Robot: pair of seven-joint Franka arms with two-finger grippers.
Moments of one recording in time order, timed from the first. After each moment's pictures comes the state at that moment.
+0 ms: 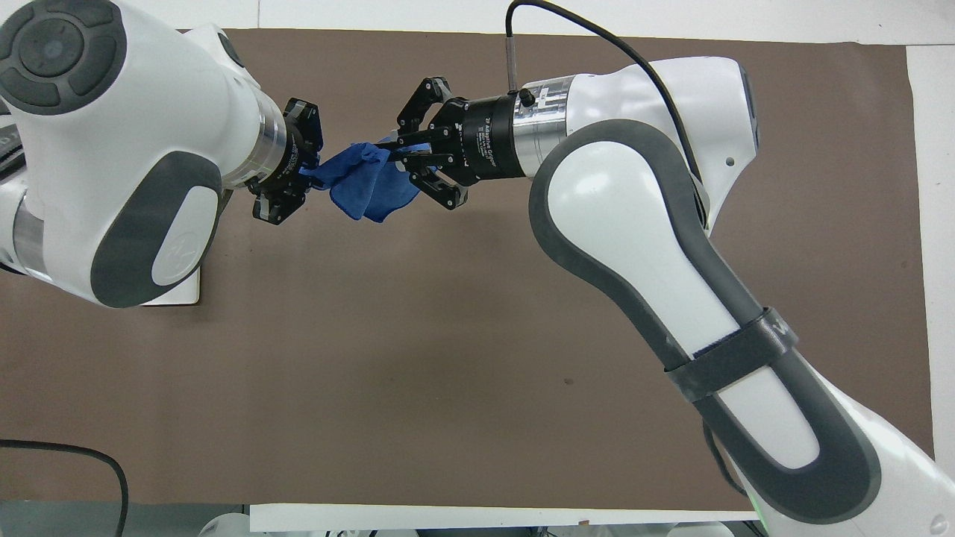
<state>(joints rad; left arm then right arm) -0.47 0.14 -0.04 -1.59 -0.02 1.86 -1.64 0.41 0.31 0.08 -1.56 1.11 2.23 1.08</state>
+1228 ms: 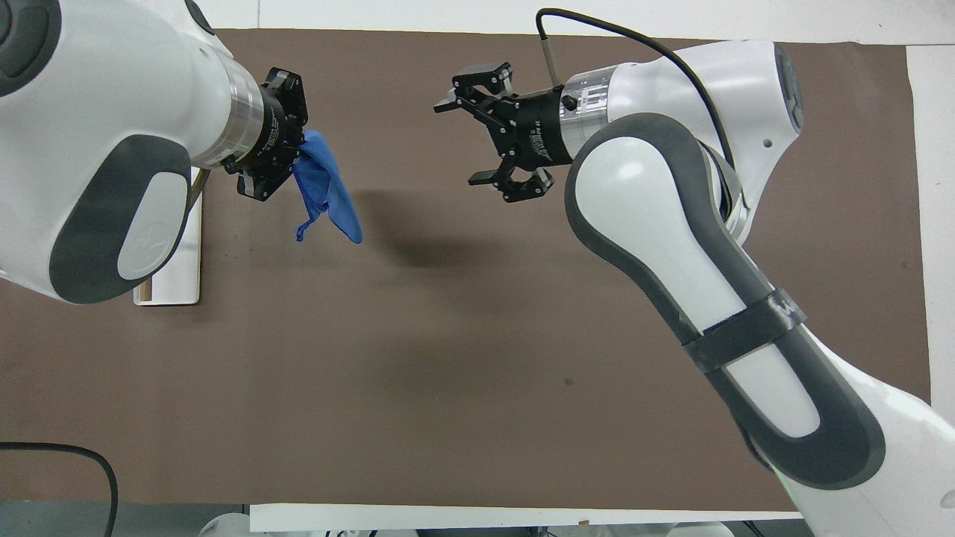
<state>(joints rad) -0.47 0.15 -0.03 -1.53 0.04 1.87 -1.63 0.30 0.31 0.07 -1.62 0.82 2.20 0.78</state>
